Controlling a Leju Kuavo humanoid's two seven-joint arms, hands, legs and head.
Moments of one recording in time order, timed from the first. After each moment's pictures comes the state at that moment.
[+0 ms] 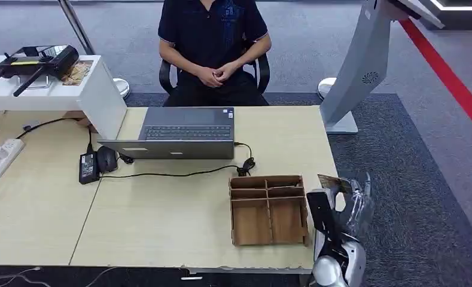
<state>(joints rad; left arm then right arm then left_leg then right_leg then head) -0.03 -0.22 0.75 -0.45 -1.43 0.71 0.08 -0.06 0.20 -0.03 -1.35 0.92 -0.70 -0.19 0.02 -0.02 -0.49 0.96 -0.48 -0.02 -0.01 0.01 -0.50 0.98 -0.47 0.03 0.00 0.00</state>
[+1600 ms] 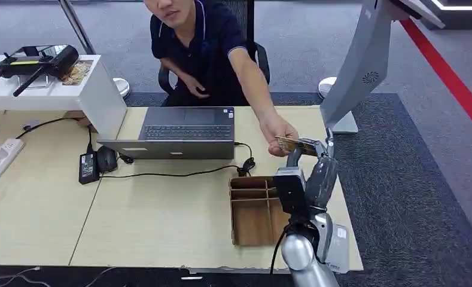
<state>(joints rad) -0.03 -0.22 0.71 -0.45 -1.44 0.71 0.04 -0.18 0.24 0.26 -1.44 0.80 -0.70 -0.21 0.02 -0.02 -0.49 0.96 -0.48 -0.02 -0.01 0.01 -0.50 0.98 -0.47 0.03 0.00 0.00</state>
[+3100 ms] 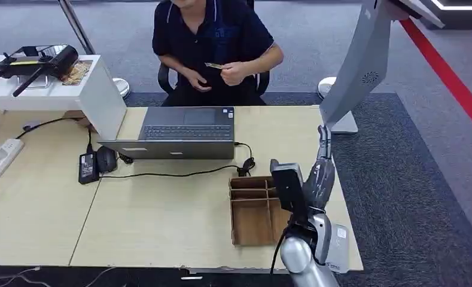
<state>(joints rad) -0.03 -0.21 0.68 -0.45 -1.40 0.71 0.04 -0.18 0.20 0.30 -1.43 0.83 -0.70 -0.06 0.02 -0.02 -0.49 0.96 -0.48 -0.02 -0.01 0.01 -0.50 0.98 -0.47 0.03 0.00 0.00</state>
